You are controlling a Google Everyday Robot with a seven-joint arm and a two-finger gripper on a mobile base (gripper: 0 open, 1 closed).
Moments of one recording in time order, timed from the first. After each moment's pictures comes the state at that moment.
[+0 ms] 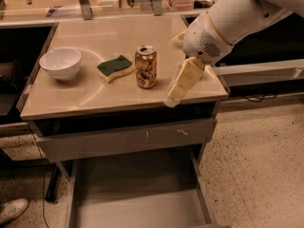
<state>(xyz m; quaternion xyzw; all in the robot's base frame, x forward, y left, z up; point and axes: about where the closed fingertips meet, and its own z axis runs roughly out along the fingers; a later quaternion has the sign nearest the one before) 0.526 -0.048 0.936 -0.63 0.70 0.18 0.28</state>
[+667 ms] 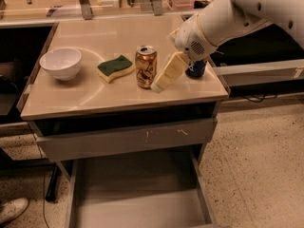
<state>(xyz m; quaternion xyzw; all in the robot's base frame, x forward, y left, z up) 0.586 -0.040 0.921 -0.58 0.72 0.18 0.33</state>
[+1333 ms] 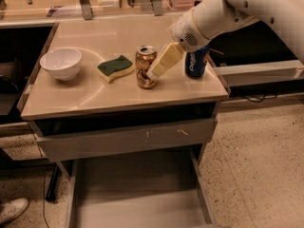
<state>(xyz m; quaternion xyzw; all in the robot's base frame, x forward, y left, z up) 0.638 -0.033 0.920 -0.56 0.73 0.18 0.36</state>
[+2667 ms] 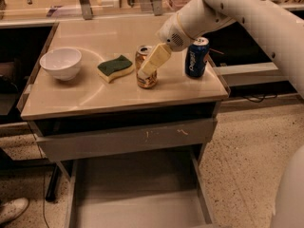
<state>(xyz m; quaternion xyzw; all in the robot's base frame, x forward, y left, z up) 0.667 -0.005 0.897 -0.57 0.72 0.20 0.33</state>
